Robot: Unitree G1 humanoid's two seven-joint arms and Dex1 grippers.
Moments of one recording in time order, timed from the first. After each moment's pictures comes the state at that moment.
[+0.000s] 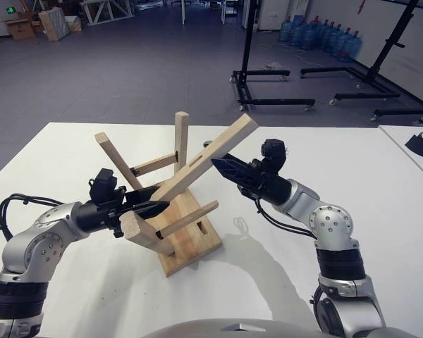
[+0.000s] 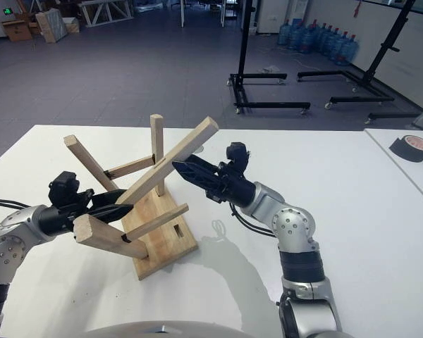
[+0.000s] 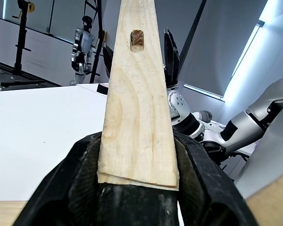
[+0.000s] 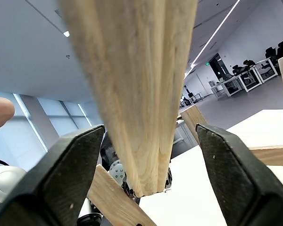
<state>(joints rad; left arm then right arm) -0.05 0.68 0.14 -0.22 -0.93 0.60 -1.22 -0.34 -0.22 -0.03 -0.17 1.13 0.80 0.80</state>
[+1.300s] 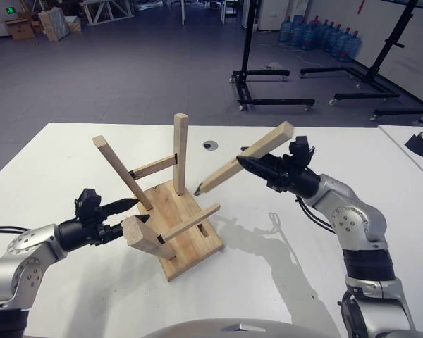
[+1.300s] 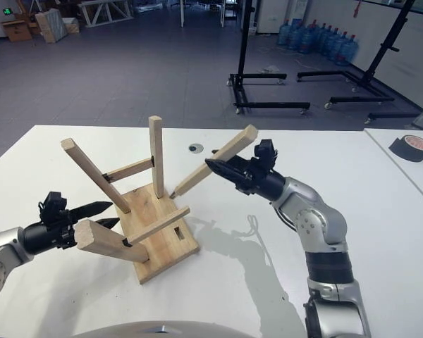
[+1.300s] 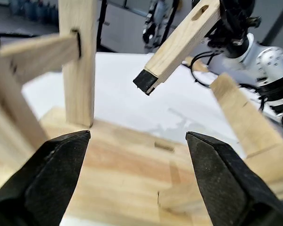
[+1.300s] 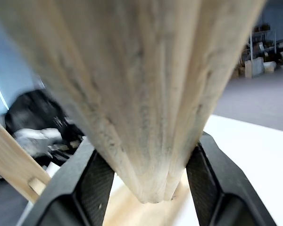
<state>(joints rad) 0.18 0.69 0.23 -0.18 -0.65 0.50 -1.04 -0.28 -0.41 -0.05 -0.13 0.72 0.52 0.90</state>
